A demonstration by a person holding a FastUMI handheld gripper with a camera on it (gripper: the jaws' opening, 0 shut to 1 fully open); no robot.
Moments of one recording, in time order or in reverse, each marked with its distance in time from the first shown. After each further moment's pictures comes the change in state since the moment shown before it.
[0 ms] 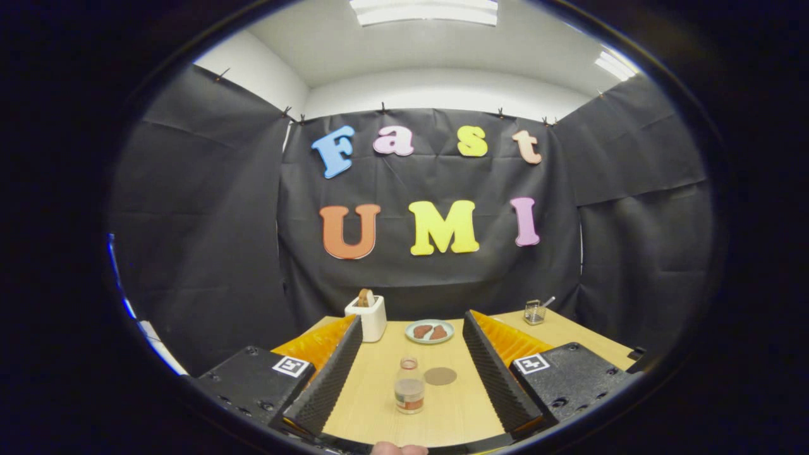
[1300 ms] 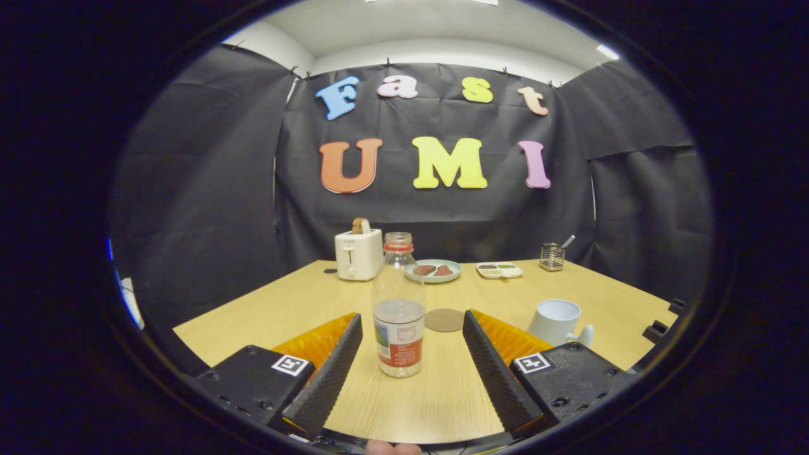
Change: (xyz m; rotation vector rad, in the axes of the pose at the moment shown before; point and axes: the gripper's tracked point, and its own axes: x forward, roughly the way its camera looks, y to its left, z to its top) arm 0.072 -0.016 -0.239 -0.037 0.150 0.010
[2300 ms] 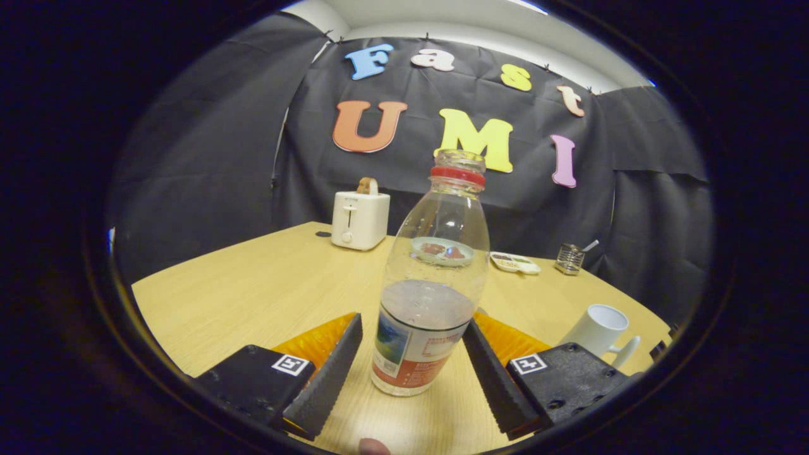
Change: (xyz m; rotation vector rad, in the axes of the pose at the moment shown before) arm 0.083 0.024 -0.040 -0.147 0.098 0.013
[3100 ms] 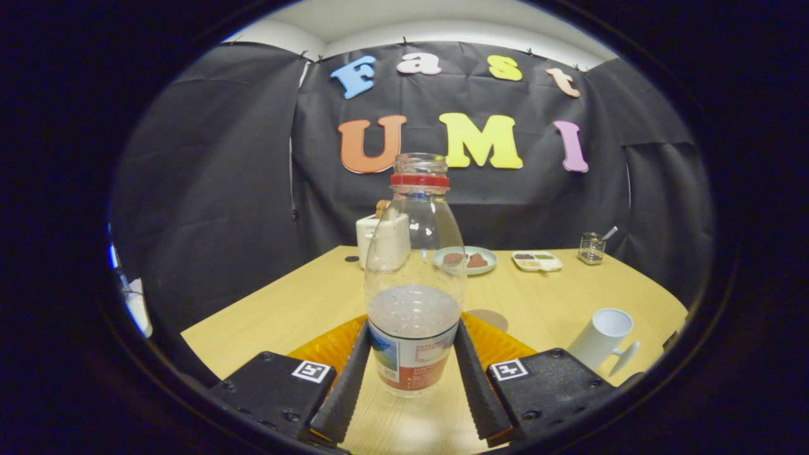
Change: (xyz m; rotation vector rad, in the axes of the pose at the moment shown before) arm -0.037 -0.002 0.055 0.180 0.030 0.129
